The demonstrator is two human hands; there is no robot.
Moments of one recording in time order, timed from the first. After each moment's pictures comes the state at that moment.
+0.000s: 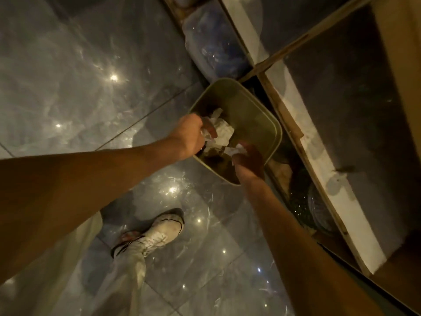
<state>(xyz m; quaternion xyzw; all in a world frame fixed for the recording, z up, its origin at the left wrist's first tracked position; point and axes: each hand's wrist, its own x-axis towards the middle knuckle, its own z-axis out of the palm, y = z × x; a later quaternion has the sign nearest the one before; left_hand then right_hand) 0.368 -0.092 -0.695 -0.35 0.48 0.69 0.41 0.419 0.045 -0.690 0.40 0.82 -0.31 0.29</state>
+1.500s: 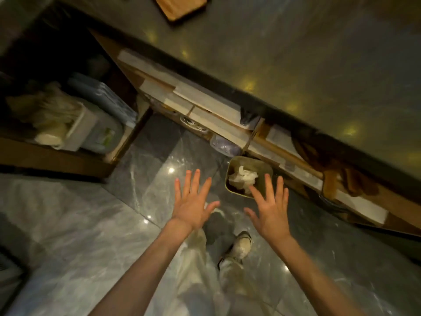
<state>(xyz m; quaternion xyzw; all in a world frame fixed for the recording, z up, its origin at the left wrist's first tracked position) 0.420 -0.233 -0.232 0.21 0.93 0.02 0.31 0.513 -0.027 -0.249 0.14 0.96 -0.19 0.15</state>
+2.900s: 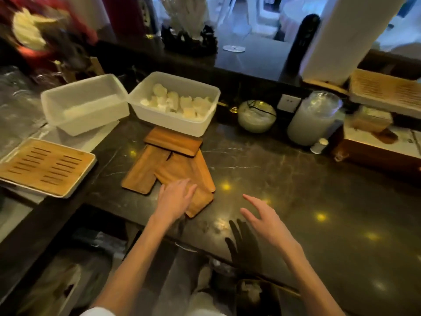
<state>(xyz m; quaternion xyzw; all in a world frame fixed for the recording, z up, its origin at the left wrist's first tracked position) -0.076 -0.190 -0.002 0.23 0.94 0.19 0.15 0.093 0.023 -0.006 0.22 0.89 -0.39 0.08</state>
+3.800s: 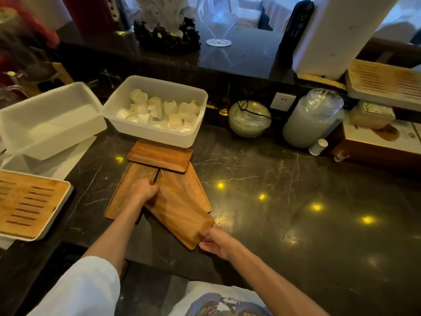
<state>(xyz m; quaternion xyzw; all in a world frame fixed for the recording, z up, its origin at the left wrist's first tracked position) -0.253 -0.177 -0.072 0.03 0.93 0.20 0.30 -0.021 -0.041 -0.104 0.49 0.40 -0.74 0.22</state>
